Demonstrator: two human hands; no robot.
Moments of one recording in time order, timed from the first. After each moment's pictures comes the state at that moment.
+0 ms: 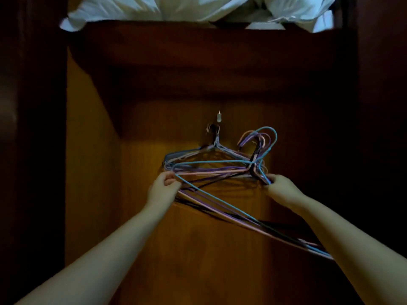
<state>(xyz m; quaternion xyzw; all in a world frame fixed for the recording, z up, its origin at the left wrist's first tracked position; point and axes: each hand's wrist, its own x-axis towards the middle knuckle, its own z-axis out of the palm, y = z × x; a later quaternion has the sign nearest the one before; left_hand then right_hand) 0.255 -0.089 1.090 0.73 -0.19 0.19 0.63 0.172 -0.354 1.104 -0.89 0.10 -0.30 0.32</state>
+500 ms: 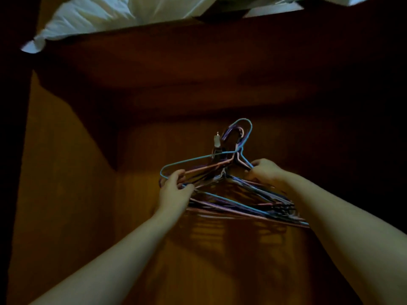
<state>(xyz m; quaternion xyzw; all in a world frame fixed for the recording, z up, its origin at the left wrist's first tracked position) 0.372 -0.184 1.167 0.73 -0.21 0.33 0.56 0.367 -0.418 1.227 -0.90 0.02 -0.28 0.34</state>
